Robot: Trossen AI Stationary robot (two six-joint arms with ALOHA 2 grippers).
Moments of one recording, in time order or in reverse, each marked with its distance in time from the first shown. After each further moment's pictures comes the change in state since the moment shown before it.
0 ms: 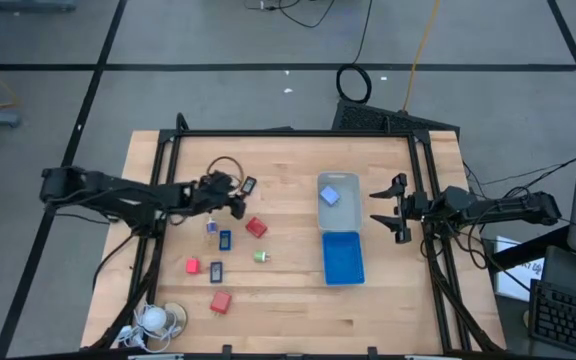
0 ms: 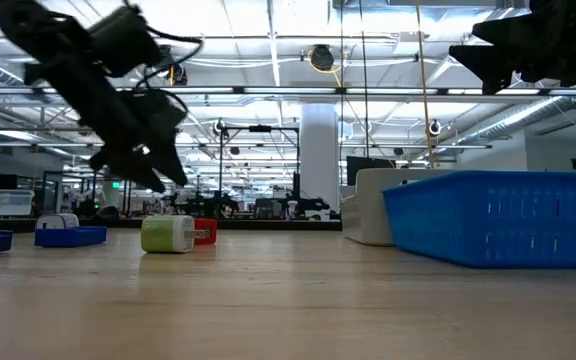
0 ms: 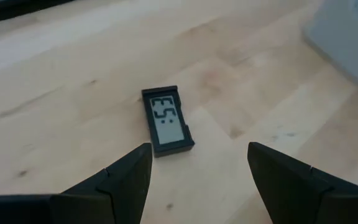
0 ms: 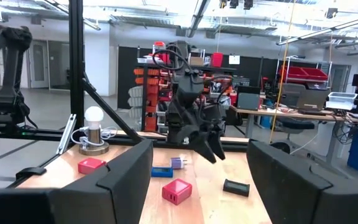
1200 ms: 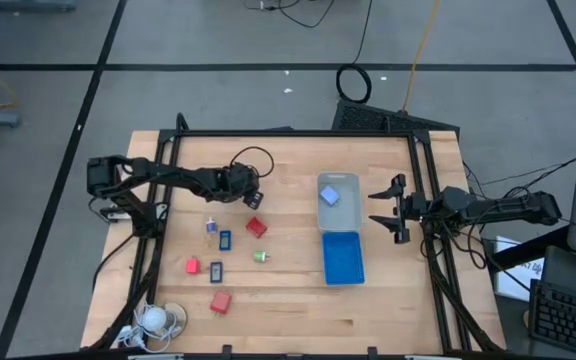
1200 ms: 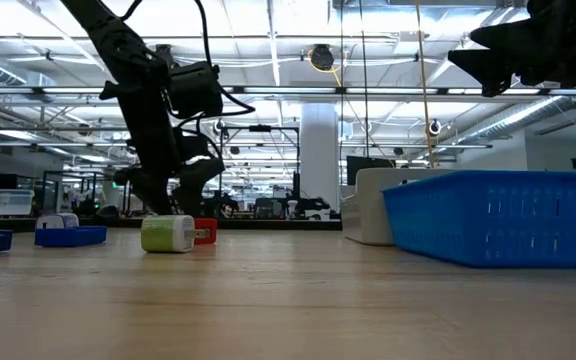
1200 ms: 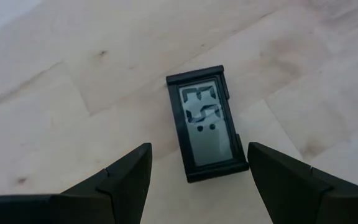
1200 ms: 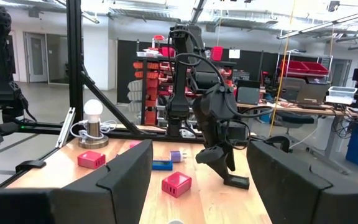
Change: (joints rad) left arm 0.159 0.375 0.283 -0.244 0.102 -0.042; right arm 0.000 0.009 0.000 -0.020 0.004 0.000
